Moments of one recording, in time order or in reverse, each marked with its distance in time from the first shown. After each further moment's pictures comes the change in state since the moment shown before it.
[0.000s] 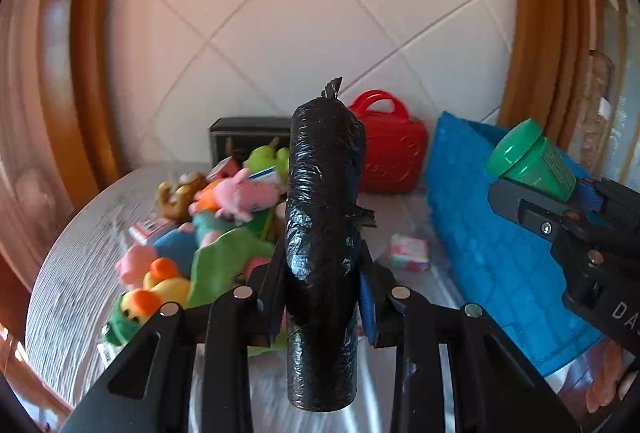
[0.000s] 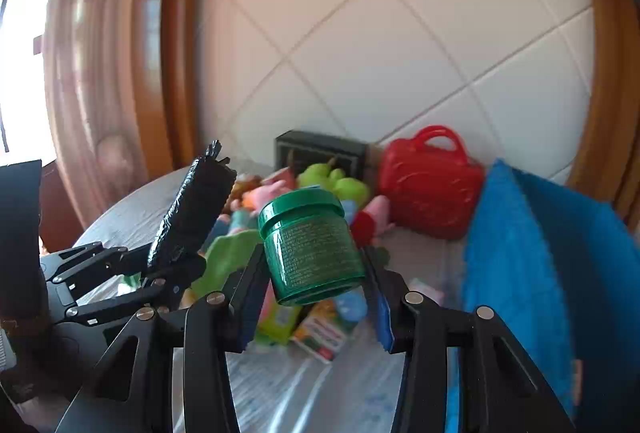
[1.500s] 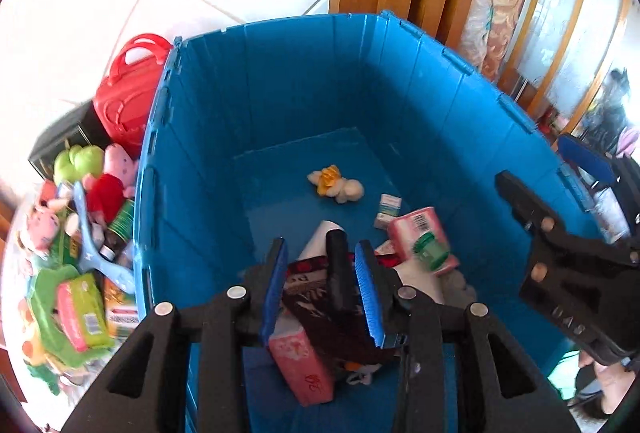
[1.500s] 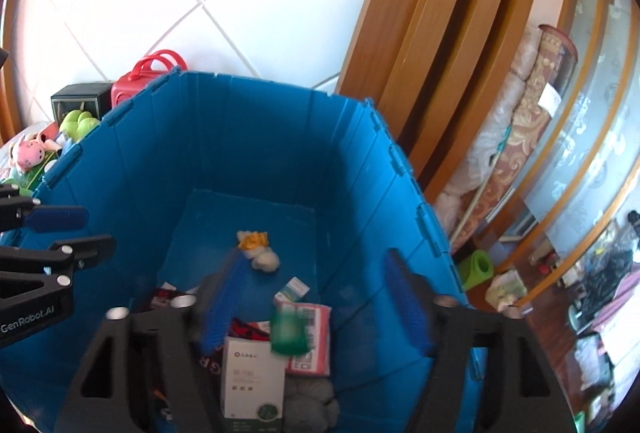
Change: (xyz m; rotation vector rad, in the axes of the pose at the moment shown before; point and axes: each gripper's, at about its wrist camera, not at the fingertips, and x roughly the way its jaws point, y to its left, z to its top) left arm 0.104 -0.355 0.037 0.227 0.425 -0.245; right arm -0.055 -0.363 -0.075 0.097 0.267 -0.496
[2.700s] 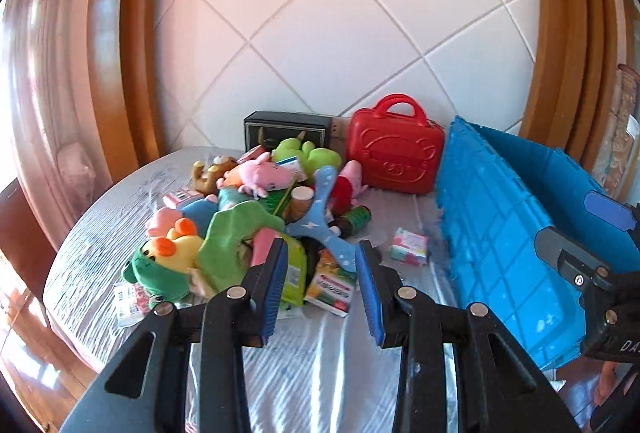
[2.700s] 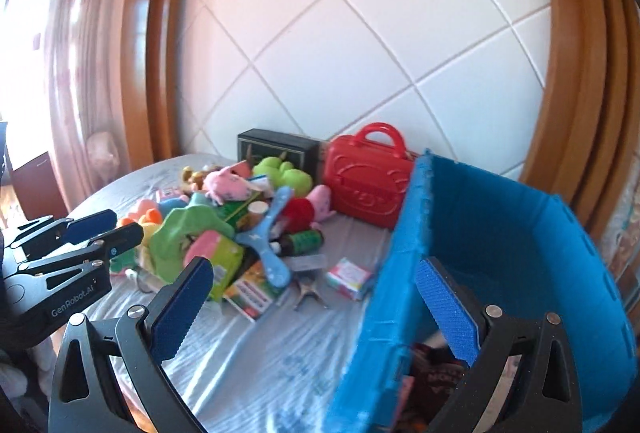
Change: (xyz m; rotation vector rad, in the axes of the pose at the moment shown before) left arm -0.165 0.251 -0.218 -0.399 -0.412 0.414; right arm -0.148 0.262 0.003 -0.140 -0.261 0.493
